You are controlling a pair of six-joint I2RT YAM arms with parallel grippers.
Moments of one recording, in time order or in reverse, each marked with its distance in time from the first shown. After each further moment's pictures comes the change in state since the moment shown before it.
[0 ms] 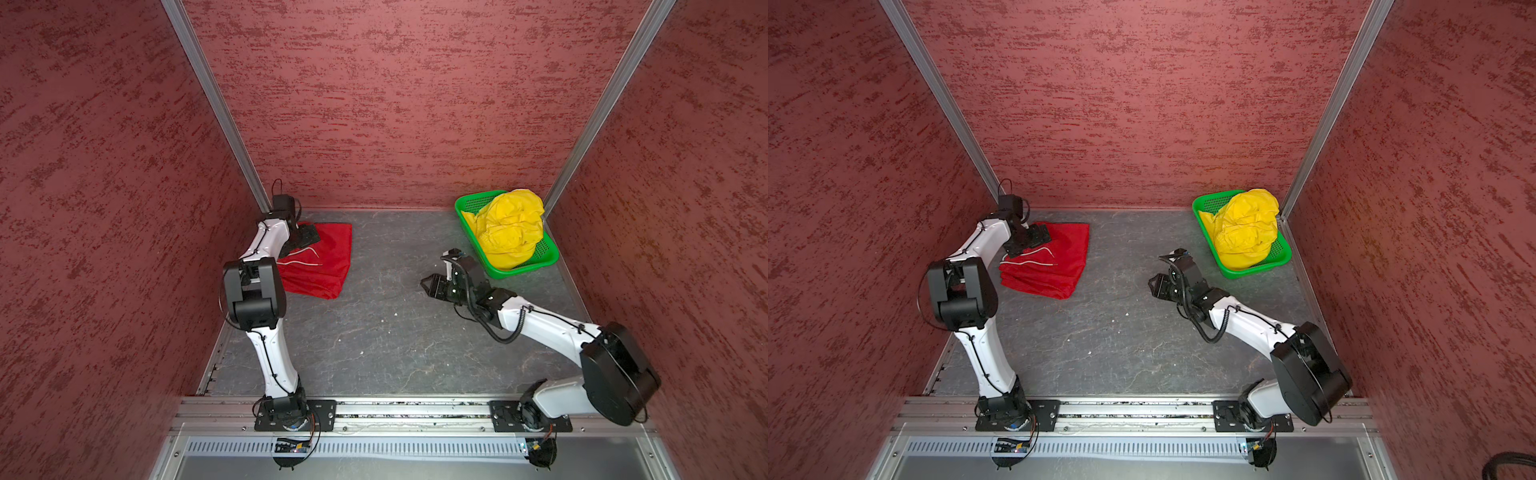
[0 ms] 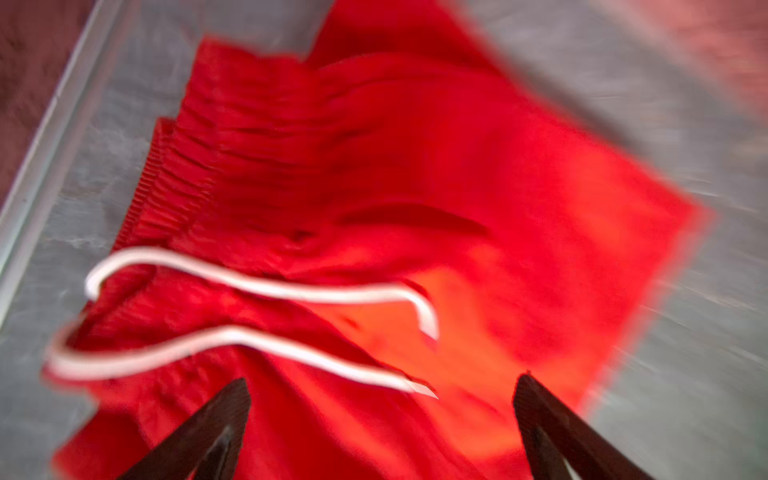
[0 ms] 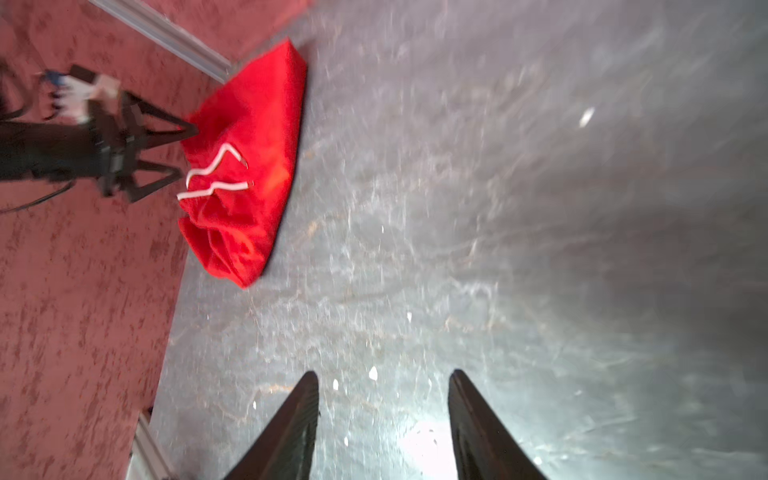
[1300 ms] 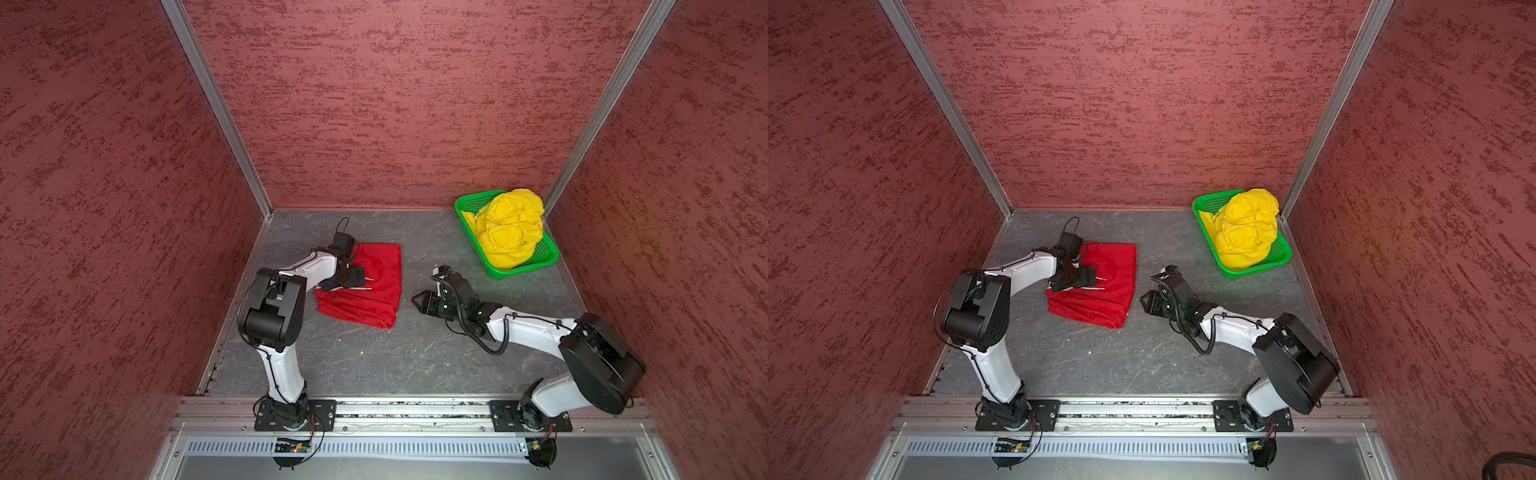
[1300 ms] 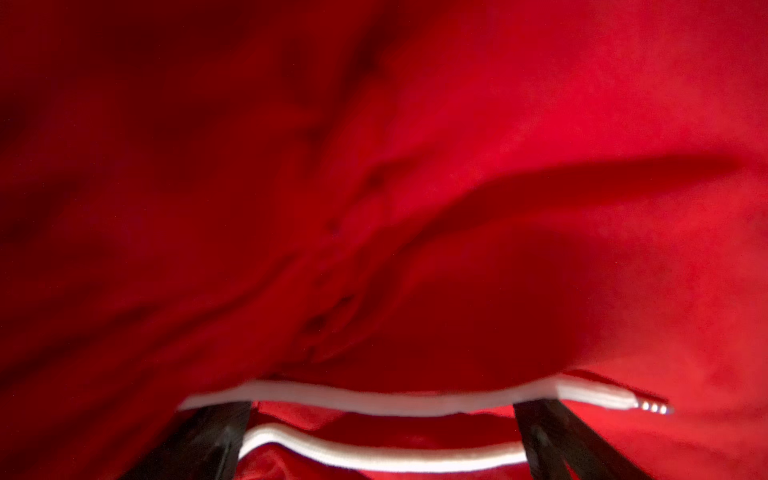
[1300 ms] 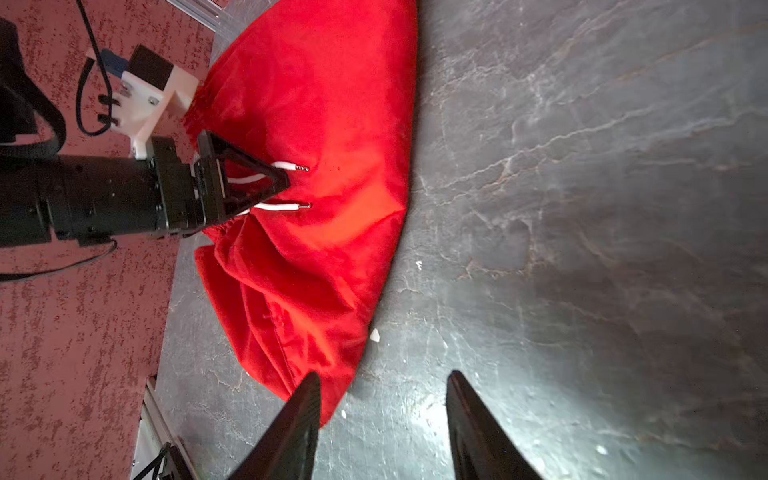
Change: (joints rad) left arm -0.312 -0.067 -0.467 0.177 -0.047 -0.043; right arm 0.120 0.089 -0.169 0.233 -0.018 0.130
